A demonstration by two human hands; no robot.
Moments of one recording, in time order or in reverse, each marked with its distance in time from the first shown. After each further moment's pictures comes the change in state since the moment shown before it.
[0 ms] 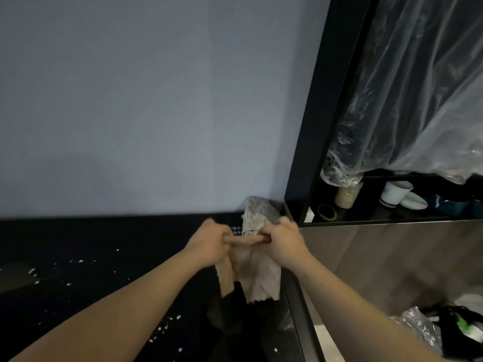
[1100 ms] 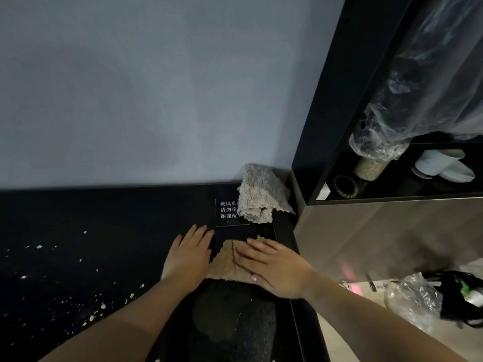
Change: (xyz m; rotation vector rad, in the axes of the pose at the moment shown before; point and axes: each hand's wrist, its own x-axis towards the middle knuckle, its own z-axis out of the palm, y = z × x) left_hand 0.040 -0.079 0.109 0.485 -0.063 -0.088; right_hand 0.029 0.098 0.117 -0.495 -0.122 -0.722
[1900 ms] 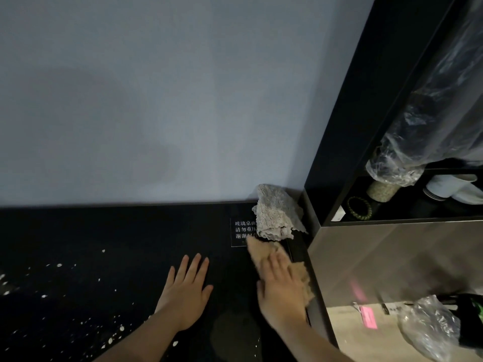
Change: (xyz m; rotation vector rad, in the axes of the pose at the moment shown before) left_hand -0.024 -0.037 0.004 -0.056 -0.257 -0.053; right_hand 0.035 -0.061 -0.007 0.356 0.034 0.750
